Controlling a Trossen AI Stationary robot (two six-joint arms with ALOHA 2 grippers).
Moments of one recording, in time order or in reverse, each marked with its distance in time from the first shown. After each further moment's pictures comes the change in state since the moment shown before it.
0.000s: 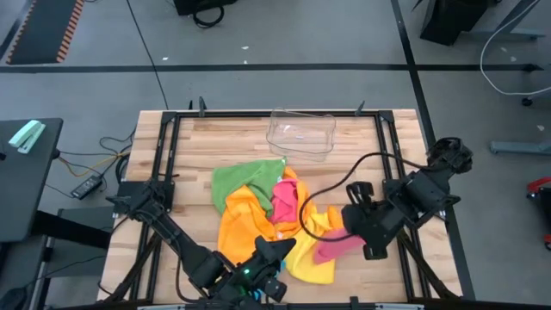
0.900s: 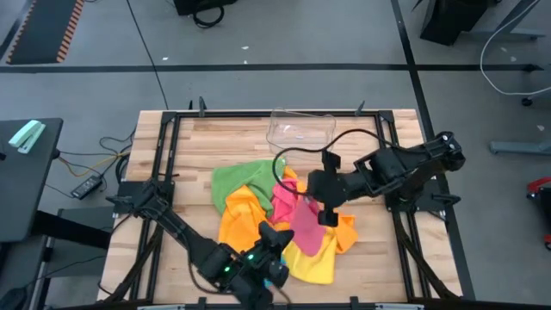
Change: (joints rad) left arm 0.075 0.008 0.000 -0.296 0.138 -0.406; right arm -0.297 -0.009 -0.111 0.352 0.180 -0.253
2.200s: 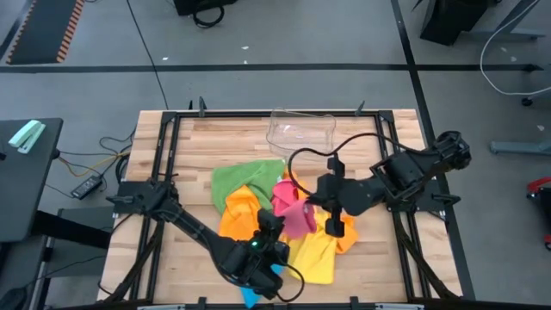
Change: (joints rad) left arm 0.051 0.081 0.000 -0.415 0.097 -0.482; right arm 0.107 -0.044 0.001 0.122 0.051 0.072
